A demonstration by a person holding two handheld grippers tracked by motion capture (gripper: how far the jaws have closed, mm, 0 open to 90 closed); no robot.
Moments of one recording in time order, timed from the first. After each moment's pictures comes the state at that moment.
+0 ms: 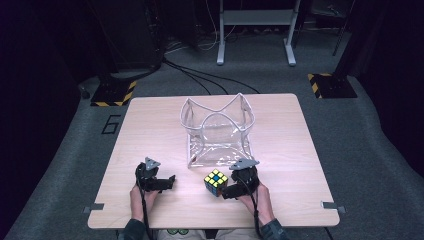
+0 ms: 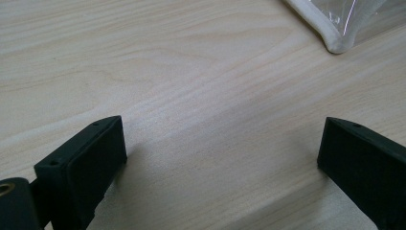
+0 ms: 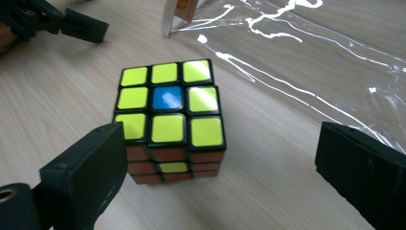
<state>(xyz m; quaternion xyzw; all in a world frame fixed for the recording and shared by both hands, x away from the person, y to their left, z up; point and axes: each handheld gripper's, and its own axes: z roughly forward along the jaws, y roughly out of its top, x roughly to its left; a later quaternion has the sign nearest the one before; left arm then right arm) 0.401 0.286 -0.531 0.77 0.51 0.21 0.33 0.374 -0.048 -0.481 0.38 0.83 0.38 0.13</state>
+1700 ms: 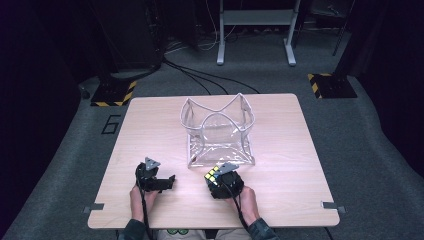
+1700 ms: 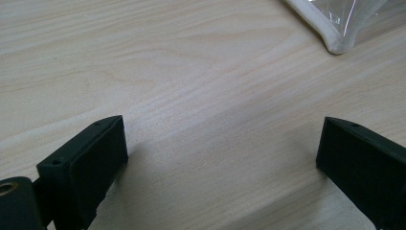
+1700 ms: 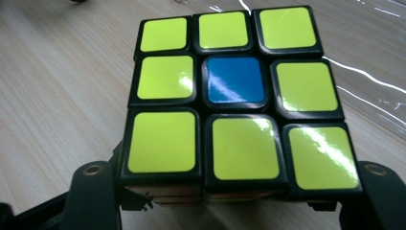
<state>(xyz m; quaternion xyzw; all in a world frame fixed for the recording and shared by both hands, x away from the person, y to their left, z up) 0.401 0.286 -0.530 0.77 0.51 0.21 0.33 0.386 -0.009 -0.520 0.35 0.86 0.35 0.15</state>
